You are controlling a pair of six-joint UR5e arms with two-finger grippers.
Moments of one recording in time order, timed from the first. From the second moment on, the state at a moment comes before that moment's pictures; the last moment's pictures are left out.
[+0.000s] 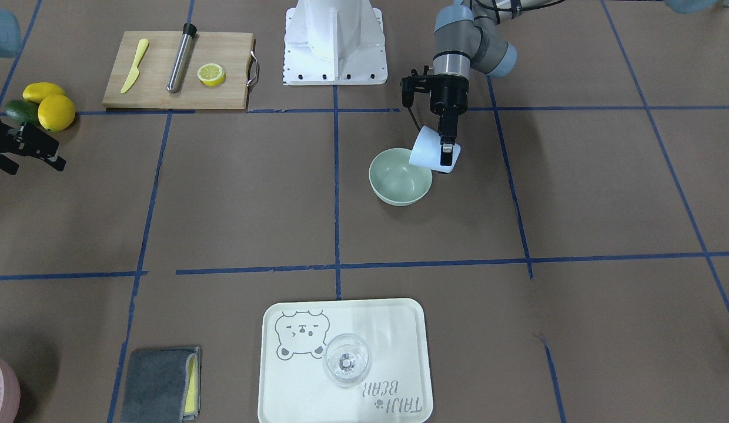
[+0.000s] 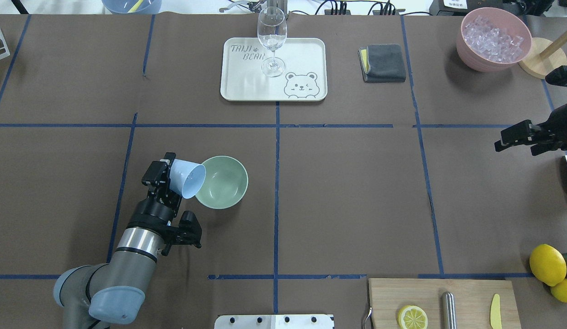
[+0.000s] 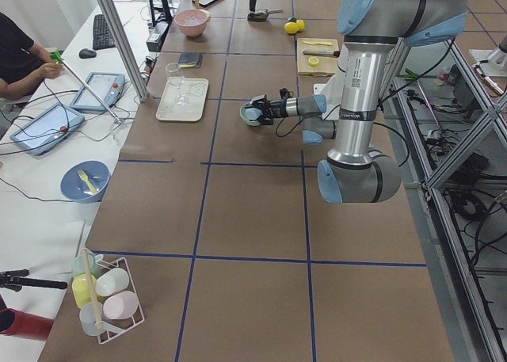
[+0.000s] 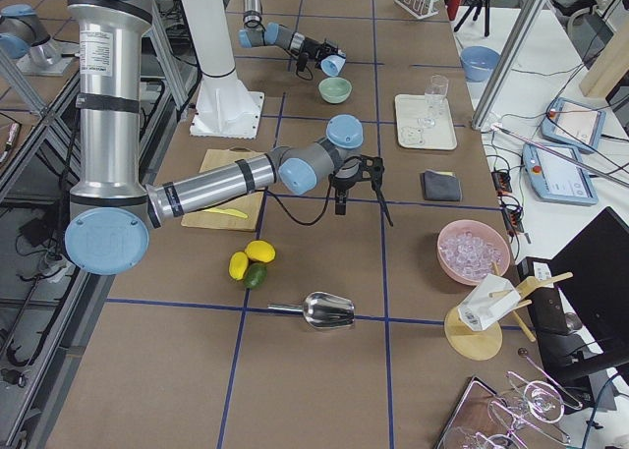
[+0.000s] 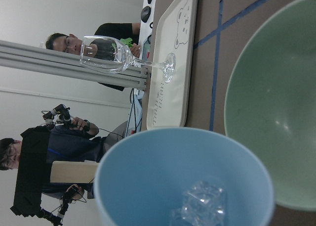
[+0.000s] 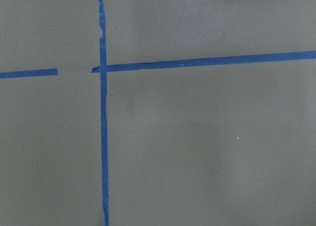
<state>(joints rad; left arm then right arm) -0.14 -1.83 -1.67 -2.49 -0.44 0.74 1.10 -1.63 1.93 -1.28 2.34 0.78</state>
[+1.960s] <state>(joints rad) -0.15 -1.80 -1.67 -2.71 -0.36 0.32 1.12 -1.61 1.91 -1.27 2.33 0.78</state>
